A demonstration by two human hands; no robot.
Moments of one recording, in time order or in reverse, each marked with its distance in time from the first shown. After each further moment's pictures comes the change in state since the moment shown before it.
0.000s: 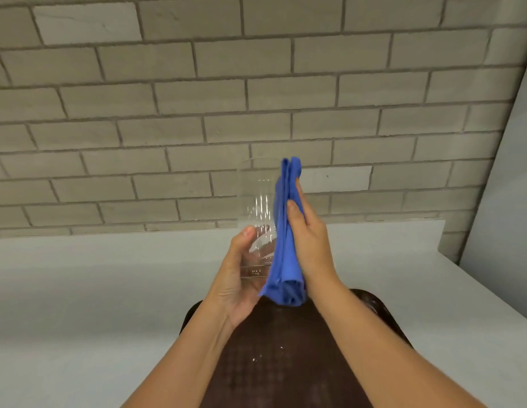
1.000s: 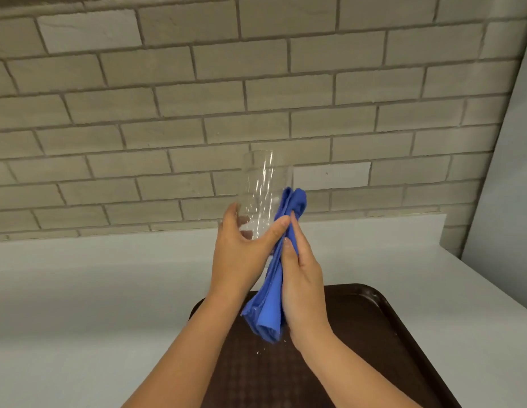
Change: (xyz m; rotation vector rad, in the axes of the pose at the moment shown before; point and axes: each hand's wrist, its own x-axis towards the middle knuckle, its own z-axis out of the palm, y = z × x) left_hand -0.010 0.015 0.030 1.002 0.455 0.386; right_hand -0.064 0.005 0.015 0.115 0.024 0.045
